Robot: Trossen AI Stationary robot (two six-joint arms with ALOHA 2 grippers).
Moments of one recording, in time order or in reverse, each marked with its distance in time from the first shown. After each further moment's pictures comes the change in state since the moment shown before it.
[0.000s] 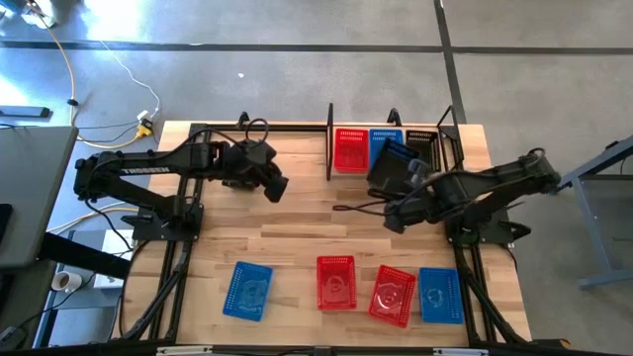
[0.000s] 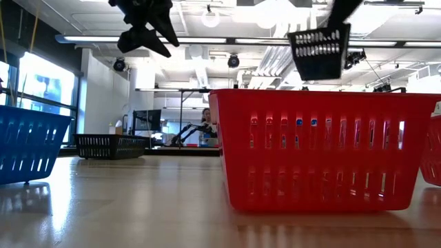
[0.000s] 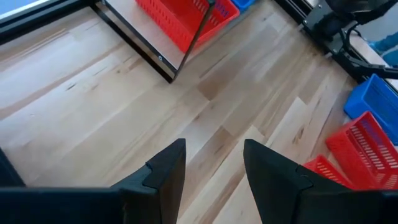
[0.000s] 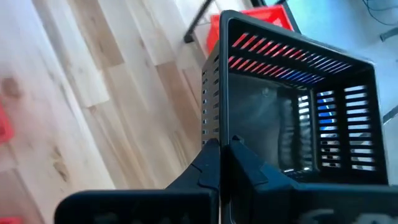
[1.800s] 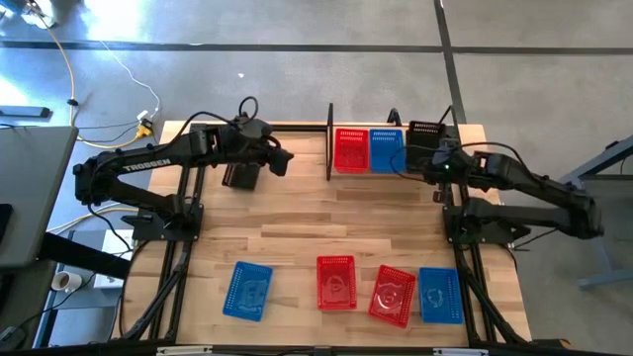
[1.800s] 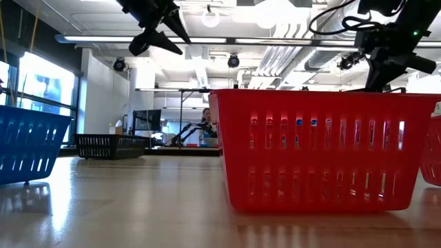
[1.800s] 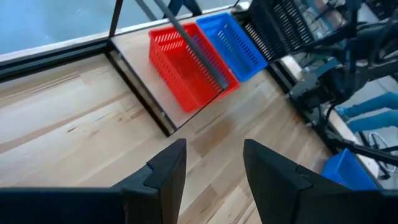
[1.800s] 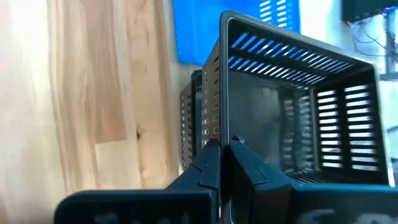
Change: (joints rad) left arm 0.163 0.001 0.000 0.175 0.052 -0.045; right arm -0.726 -0.673 -0.672 0.326 -0.256 -1.134
